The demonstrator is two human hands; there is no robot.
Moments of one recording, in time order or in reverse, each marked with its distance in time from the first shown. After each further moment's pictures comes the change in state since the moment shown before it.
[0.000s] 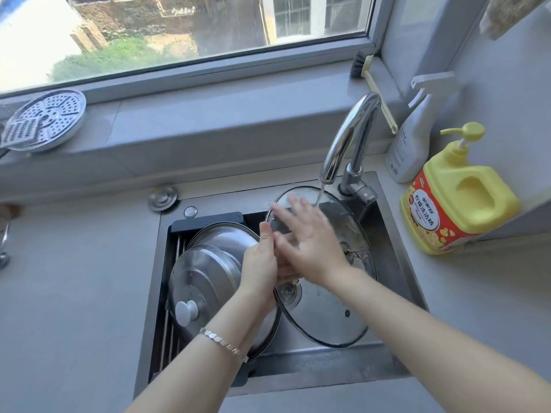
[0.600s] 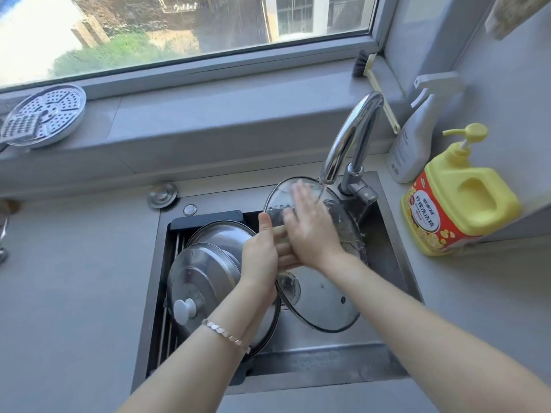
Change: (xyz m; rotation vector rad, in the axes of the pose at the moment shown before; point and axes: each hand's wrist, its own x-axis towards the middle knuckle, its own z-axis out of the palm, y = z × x) left_hand 0.009 0.004 0.007 -0.070 0.079 0.083; right_hand 0.023 -0.001 0.003 0.093 0.037 0.097
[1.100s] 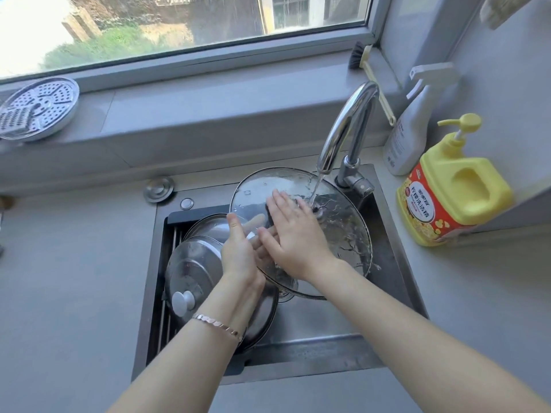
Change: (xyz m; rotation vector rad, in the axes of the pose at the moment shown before) left_hand 0.007 -0.005 -0.018 -0.324 0.131 -0.144; right_hand -0.024 -0.016 0.003 -0.291 -0.066 -0.209
